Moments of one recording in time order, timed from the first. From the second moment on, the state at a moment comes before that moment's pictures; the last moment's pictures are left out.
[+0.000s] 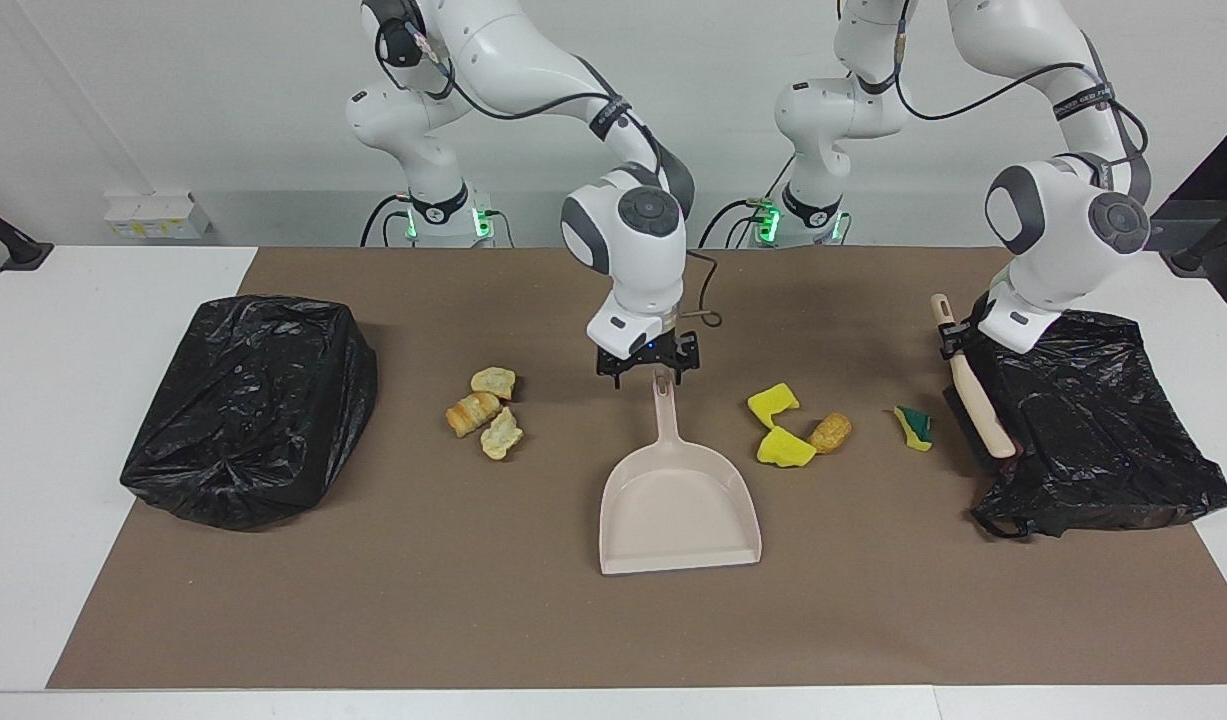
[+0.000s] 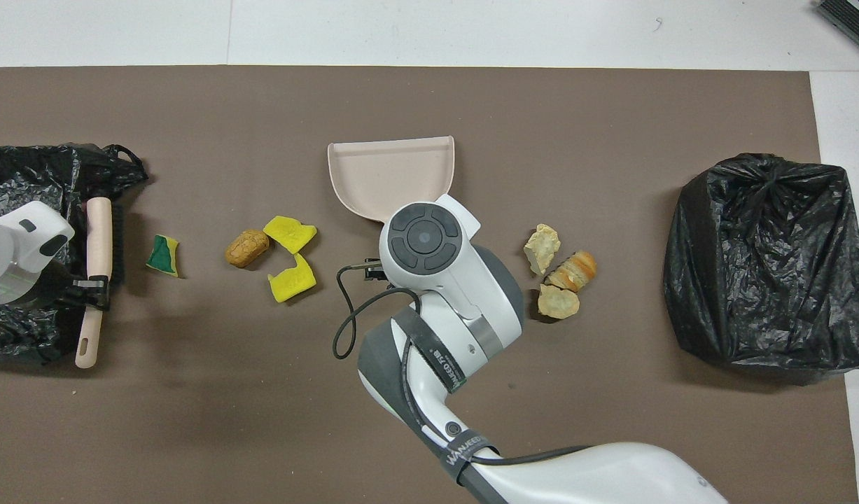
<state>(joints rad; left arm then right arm) -0.01 0.04 0.15 -2.12 0.03 1.98 0.11 0.65 0.47 -0.02 -1.62 0.02 2.15 0.59</state>
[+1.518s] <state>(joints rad) -0.28 0.04 0.11 -2.21 -0.09 2.08 0.14 0.49 0.31 -0.03 -1.63 -0.01 1.99 -0.25</state>
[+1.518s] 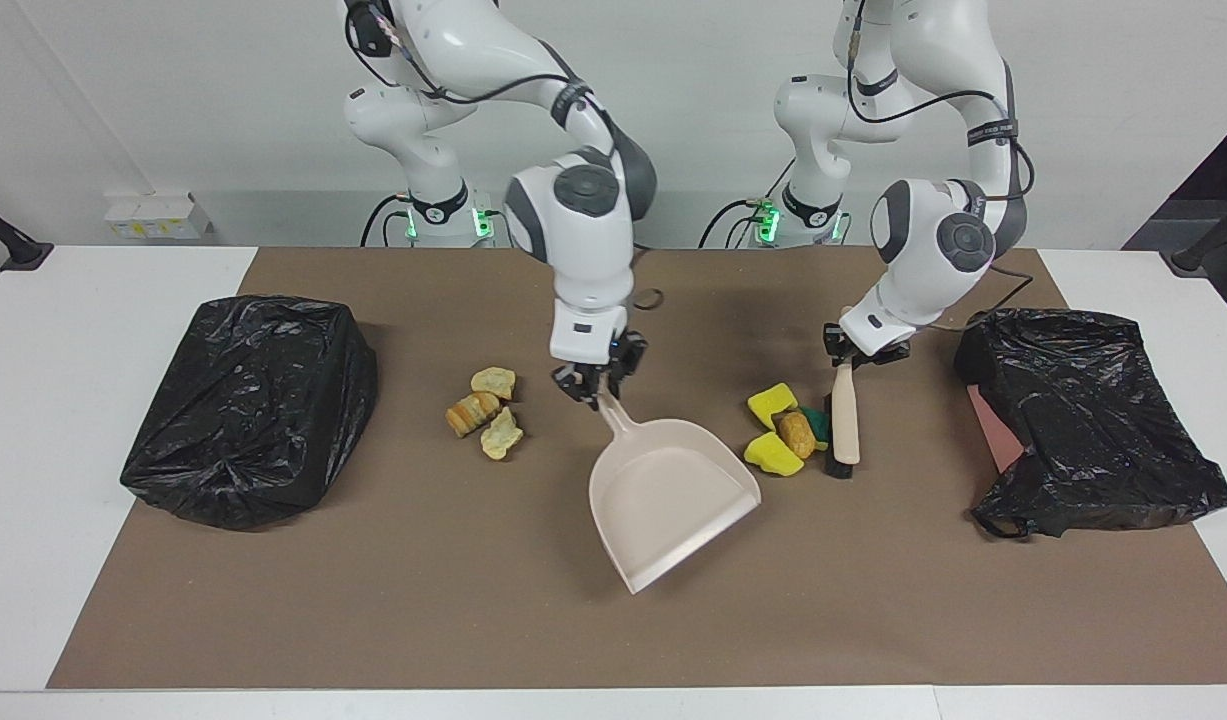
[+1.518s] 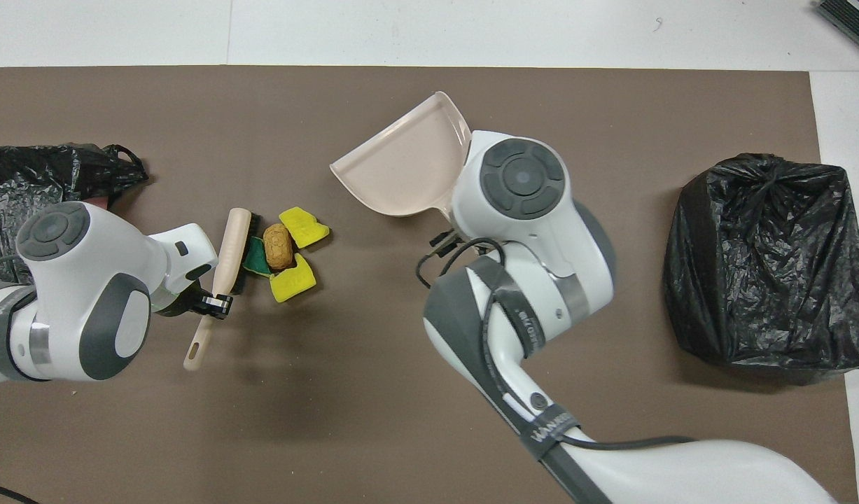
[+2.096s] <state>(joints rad) -0.33 0.04 0.11 -2.21 -0.09 2.09 0.07 0.44 0.19 -0.02 -1.90 -0.01 2.02 -0.78</state>
